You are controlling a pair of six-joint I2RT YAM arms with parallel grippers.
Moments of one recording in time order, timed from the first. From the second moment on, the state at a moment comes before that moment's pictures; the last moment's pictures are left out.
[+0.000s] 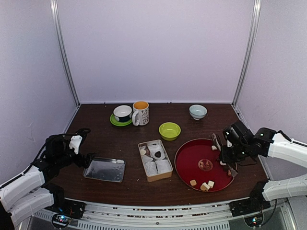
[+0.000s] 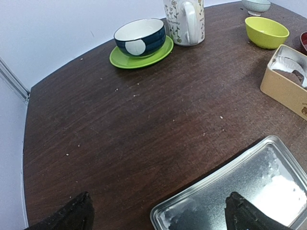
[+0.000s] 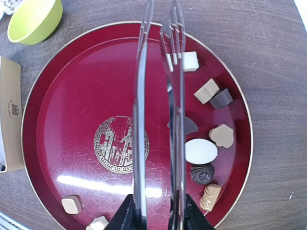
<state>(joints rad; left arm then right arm) -0.24 0.67 0.22 -0.06 0.14 0.28 0.68 1.00 0.72 -0.81 0.24 0.62</state>
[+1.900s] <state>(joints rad) -0.24 0.66 0.22 -0.06 0.15 0.28 0.51 1.20 0.69 -0.72 -0.01 0.63</state>
